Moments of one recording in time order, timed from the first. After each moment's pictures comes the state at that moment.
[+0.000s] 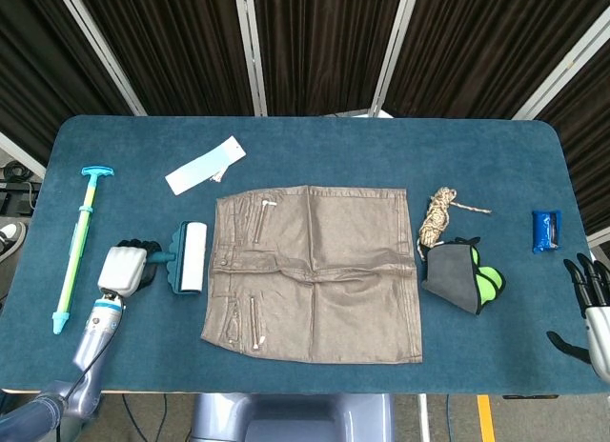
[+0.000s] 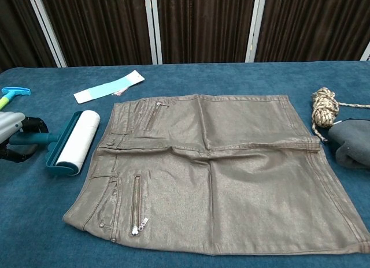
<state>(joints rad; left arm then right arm) -0.44 -1.76 -0.13 -0.85 1.38 1.09 0.05 0.02 -0.98 0.07 -1.65 -1.52 1.54 -0.09</state>
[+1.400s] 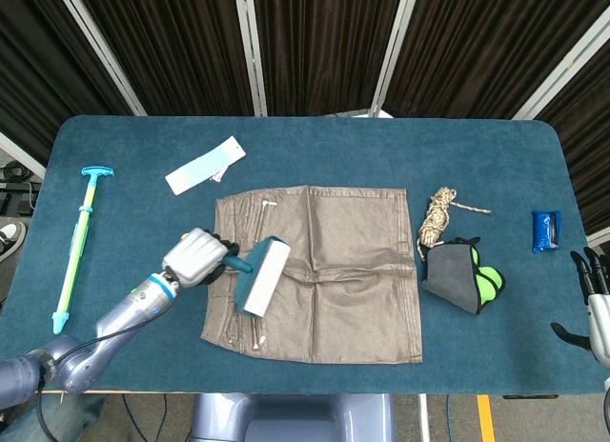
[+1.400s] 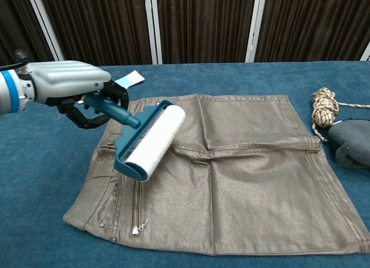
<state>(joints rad) -0.77 -1.35 -0.16 -1.61 1.31 0.76 0.40 0.06 -0.99 0.11 -1.66 -1.37 1.44 -0.14</state>
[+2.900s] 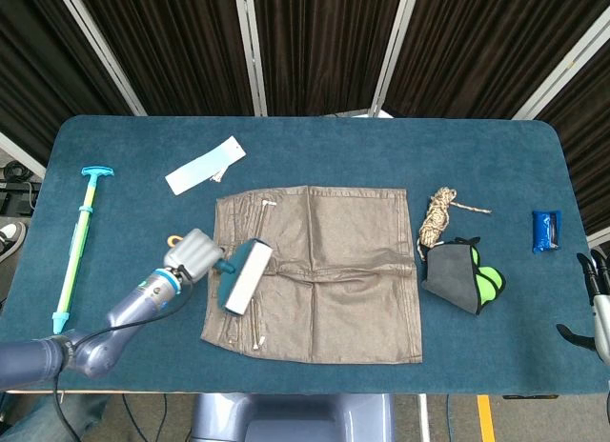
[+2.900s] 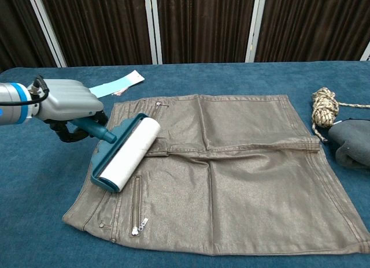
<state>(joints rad) -0.94 -1.35 0.04 -1.54 0.95 0.77 0.80 0.06 -1.00 0.11 -1.64 -1.34 1.43 -0.15</state>
